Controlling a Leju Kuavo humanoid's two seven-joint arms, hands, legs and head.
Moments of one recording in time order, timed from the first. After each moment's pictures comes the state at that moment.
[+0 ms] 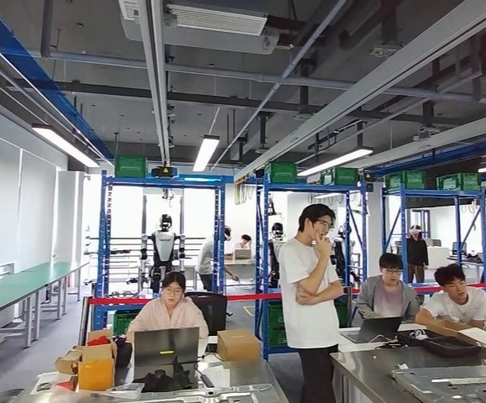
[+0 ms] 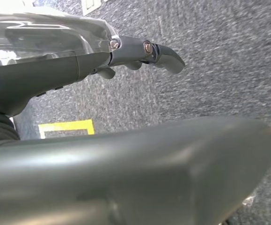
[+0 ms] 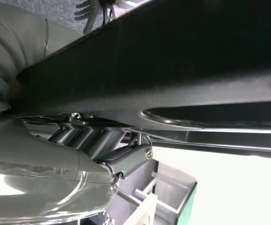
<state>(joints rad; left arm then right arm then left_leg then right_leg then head) -0.06 0.06 1.29 -0.22 -1.20 -0.02 -0.23 -0.50 -0.16 0.92 -1.47 -0.14 0.46 -0.40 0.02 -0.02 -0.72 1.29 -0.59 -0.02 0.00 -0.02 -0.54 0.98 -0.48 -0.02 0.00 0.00</state>
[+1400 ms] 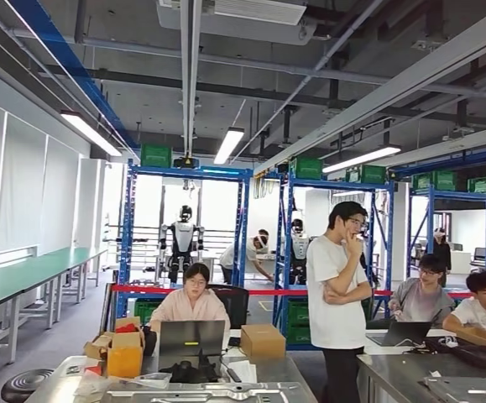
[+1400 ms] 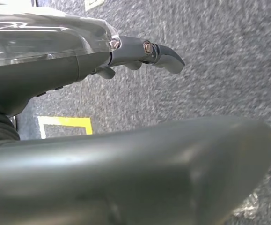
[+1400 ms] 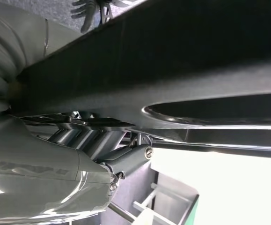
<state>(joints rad) -0.05 0.07 1.32 -0.23 -1.18 -0.02 -0.23 -0.49 -0.15 0.91 -1.48 -0.14 0.46 -0.40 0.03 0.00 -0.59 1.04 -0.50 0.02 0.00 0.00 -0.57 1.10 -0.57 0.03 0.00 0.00</state>
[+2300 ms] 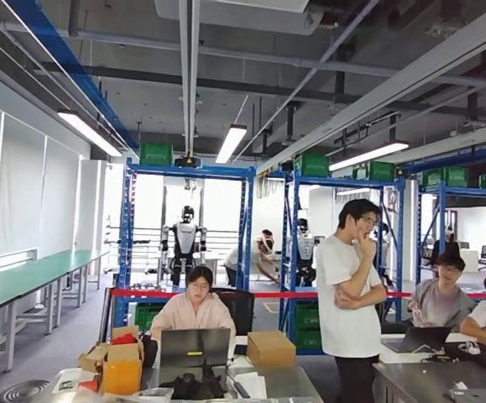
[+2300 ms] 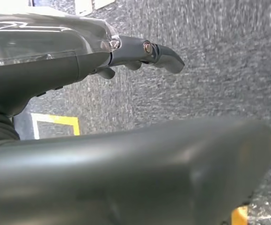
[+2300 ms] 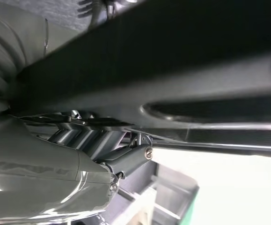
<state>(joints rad) -0.04 0.08 1.34 -0.23 -1.18 -0.02 -0.23 -0.48 -0.17 0.90 -1.49 -0.14 0.47 -0.41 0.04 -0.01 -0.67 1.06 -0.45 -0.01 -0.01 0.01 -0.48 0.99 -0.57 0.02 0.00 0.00</state>
